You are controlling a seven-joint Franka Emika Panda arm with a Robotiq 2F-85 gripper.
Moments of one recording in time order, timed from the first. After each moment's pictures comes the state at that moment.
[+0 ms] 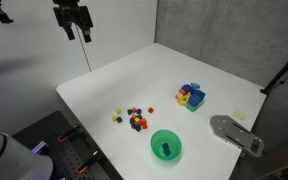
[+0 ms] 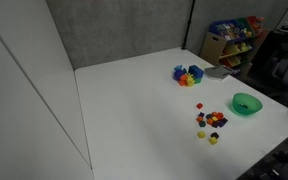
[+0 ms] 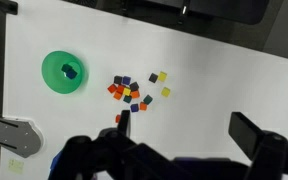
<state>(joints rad) 0.07 -0.53 0.19 -2.30 -0.04 1.68 0.06</state>
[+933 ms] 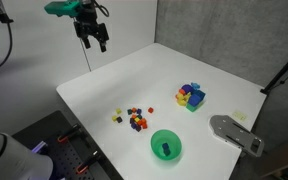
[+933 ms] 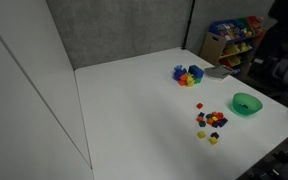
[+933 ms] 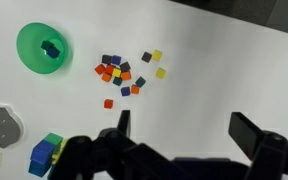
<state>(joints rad) 0.08 -0.36 0.18 -2.32 -0.04 1.92 0.06</state>
